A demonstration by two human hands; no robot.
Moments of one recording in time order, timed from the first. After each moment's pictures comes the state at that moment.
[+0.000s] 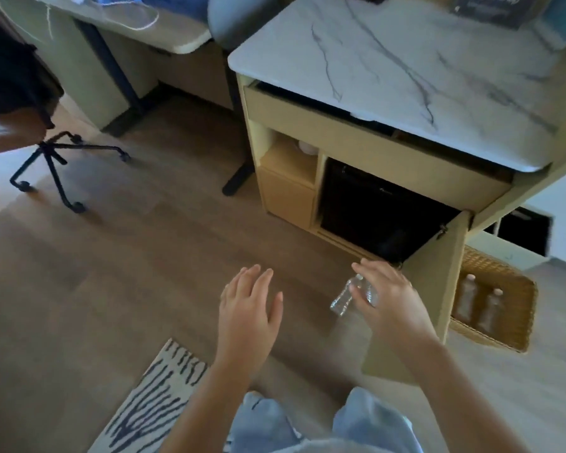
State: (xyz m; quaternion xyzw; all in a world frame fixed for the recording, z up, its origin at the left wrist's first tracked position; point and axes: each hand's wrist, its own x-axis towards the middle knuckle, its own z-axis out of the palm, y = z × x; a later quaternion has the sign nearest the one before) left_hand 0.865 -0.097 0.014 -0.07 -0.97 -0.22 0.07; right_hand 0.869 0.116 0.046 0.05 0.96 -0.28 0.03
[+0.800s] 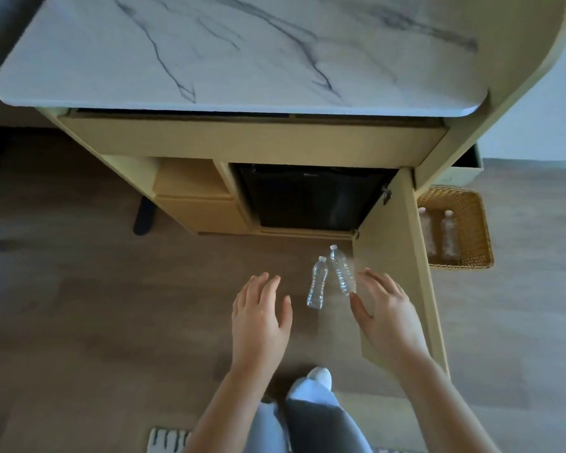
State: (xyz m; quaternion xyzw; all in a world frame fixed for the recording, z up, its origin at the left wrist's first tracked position) left_hand 0.708 0.025 -0.104 -0.25 -0.93 -0.27 -0.01; right_hand 0.801 0.193 -0.087 0.29 0.91 -0.28 -0.07
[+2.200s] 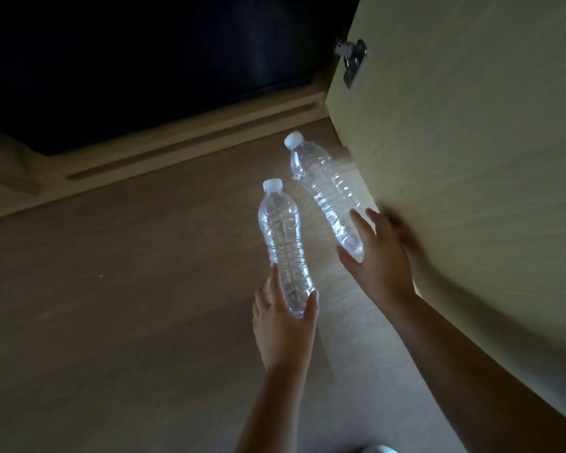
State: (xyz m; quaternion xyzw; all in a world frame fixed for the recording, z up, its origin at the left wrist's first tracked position) left_hand 0.702 0.141 -0.767 -0.20 -0.89 -0.30 -0.28; right_hand 0.778 0.283 -0.783 0.47 0.86 -0.18 -0.06
